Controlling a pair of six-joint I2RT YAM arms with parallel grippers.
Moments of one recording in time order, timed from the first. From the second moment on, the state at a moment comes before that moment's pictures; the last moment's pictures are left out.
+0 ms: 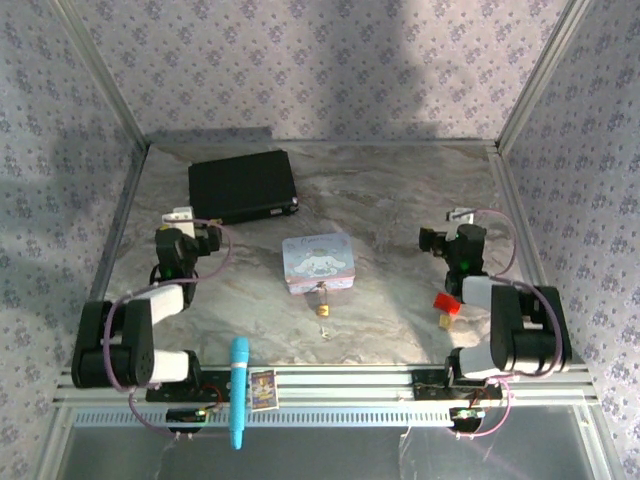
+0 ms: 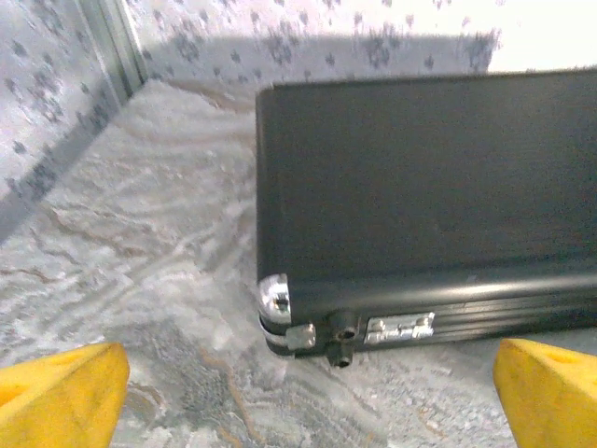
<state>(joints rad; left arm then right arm) 0.02 1.28 0.36 0.62 -0.08 -0.06 -0.04 1.37 0.41 0.53 0.03 -0.01</state>
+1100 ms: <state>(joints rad) -0.54 0.76 0.50 -0.27 0.29 -0.86 0.61 1.06 0.67 -0.41 -0.20 0.30</state>
